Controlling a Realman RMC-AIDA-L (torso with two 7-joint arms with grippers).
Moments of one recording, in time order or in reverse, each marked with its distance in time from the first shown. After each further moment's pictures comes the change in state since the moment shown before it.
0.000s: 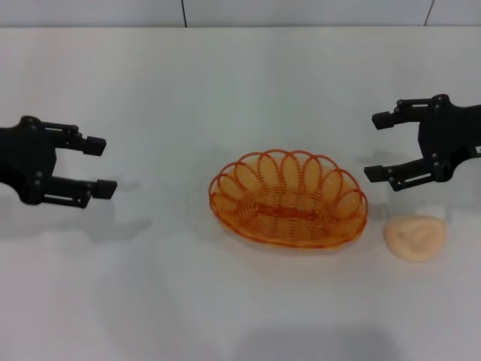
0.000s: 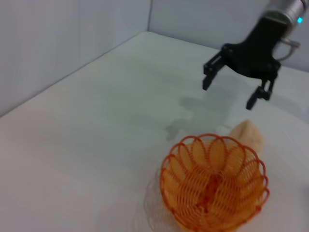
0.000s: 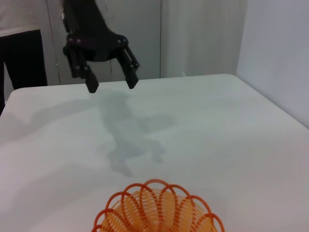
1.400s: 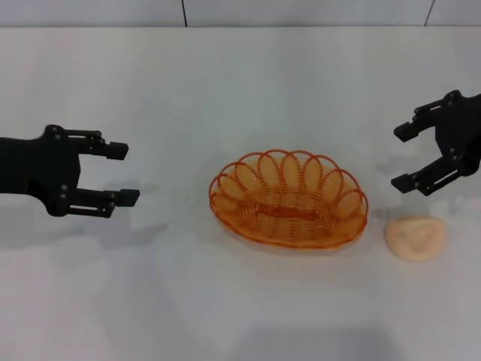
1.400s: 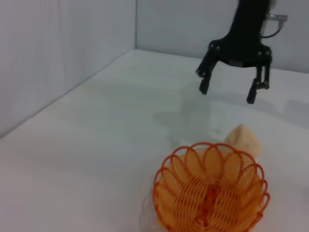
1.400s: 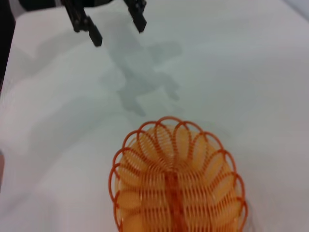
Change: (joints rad) left arm 0.007 -0.067 -0.056 -0.045 0.024 -0.024 0.173; right arm 0.146 -0.026 -0.048 -0.207 -0.298 -0.191 0.353
